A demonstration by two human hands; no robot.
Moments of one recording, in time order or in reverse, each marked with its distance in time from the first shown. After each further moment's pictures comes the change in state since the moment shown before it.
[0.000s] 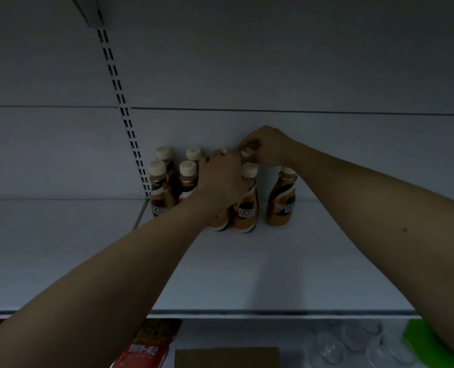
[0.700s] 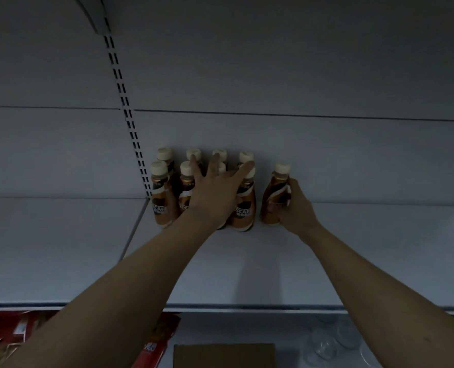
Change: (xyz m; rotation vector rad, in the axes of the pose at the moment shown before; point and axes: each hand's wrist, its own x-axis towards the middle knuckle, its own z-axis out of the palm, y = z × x) left_hand -0.030 -0.010 0.014 0.295 0.000 0.164; right_hand -0.109 0.043 0.081 0.576 0.302 0.389
